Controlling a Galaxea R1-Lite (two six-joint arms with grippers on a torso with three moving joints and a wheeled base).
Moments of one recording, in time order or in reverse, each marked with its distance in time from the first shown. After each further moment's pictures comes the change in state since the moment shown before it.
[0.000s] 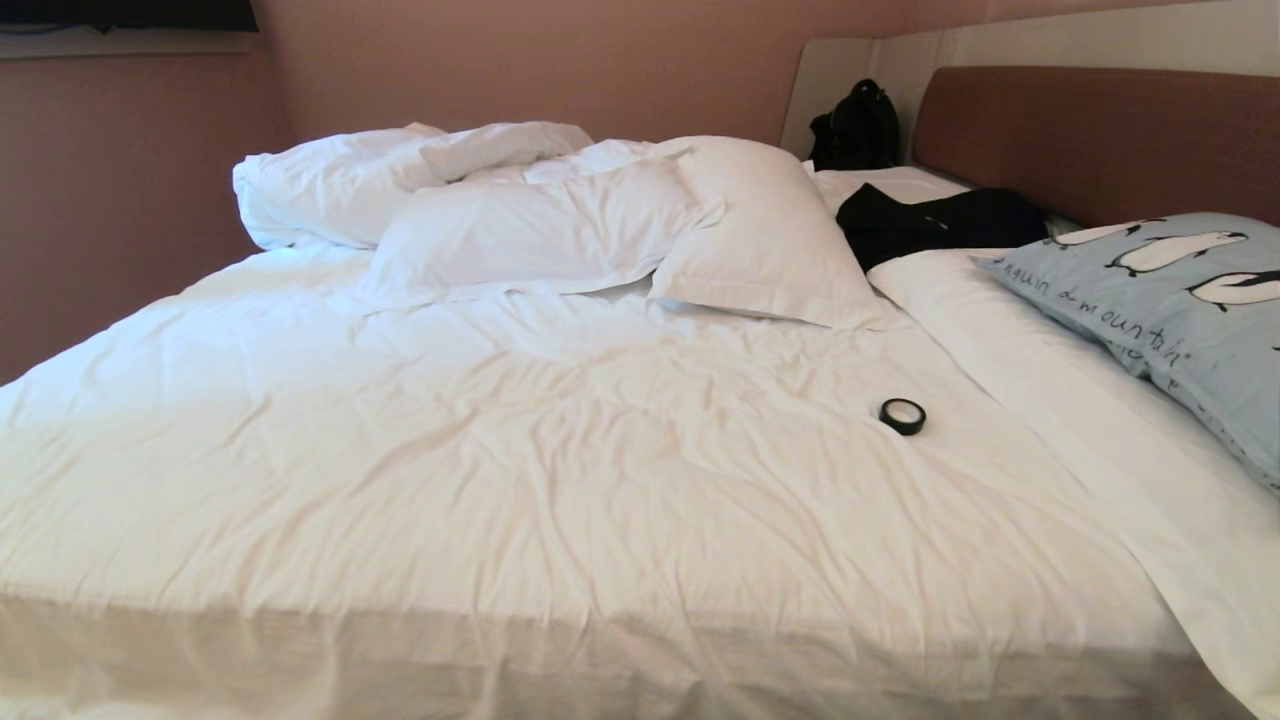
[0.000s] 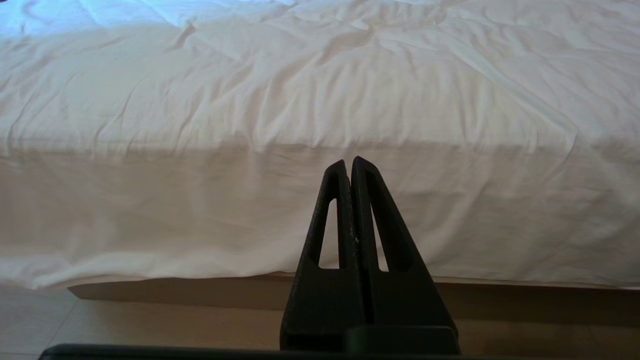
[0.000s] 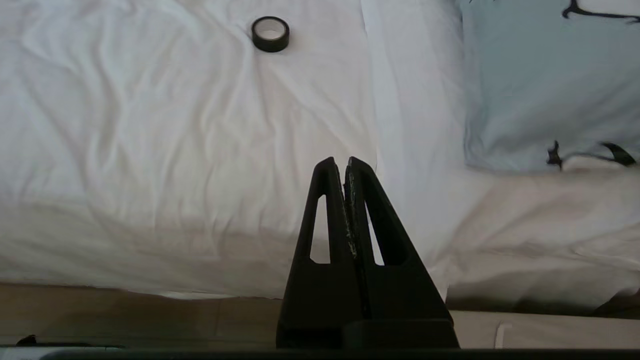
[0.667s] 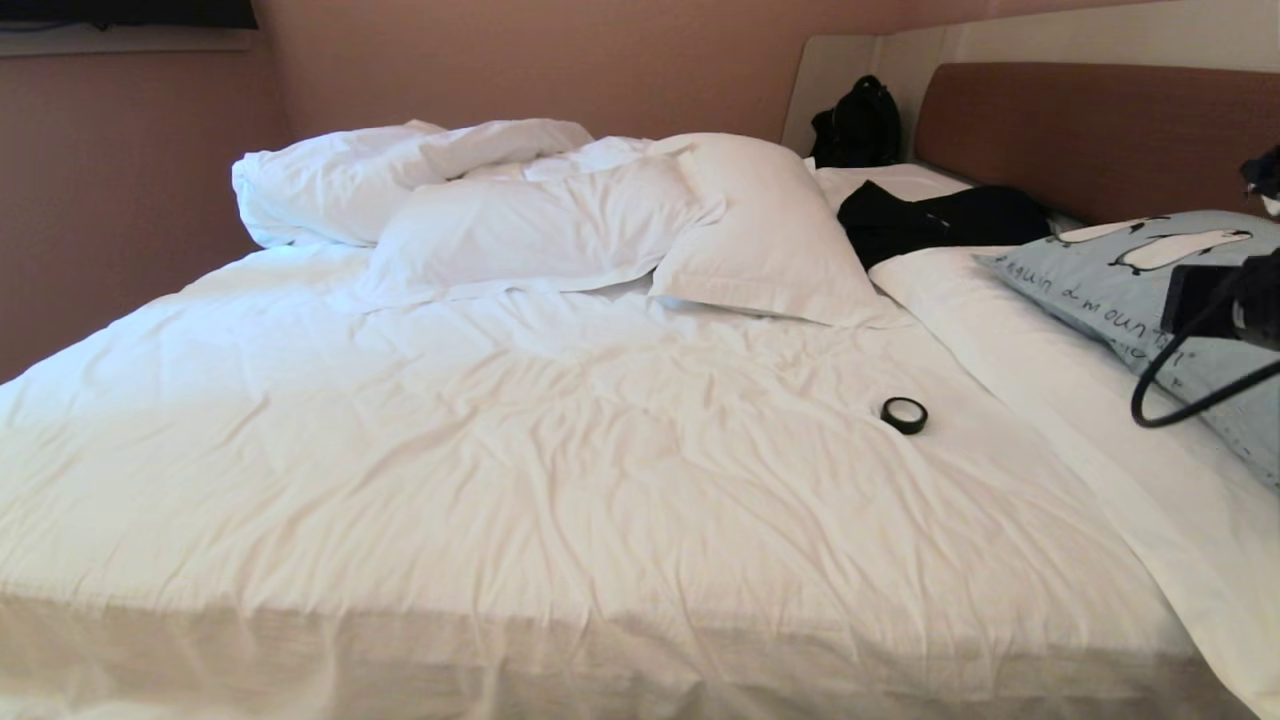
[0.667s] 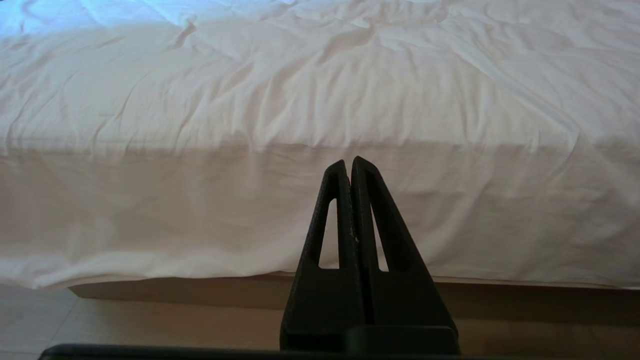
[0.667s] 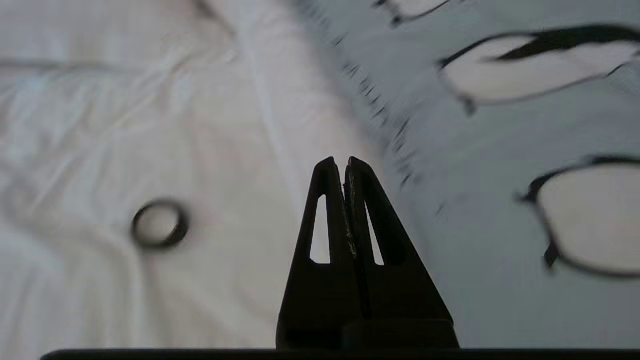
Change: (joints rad) left arm 0.000 0.000 0.000 0.000 0.000 0.000; right arm -0.098 0.789 -0.606 -0.262 -0.193 0.130
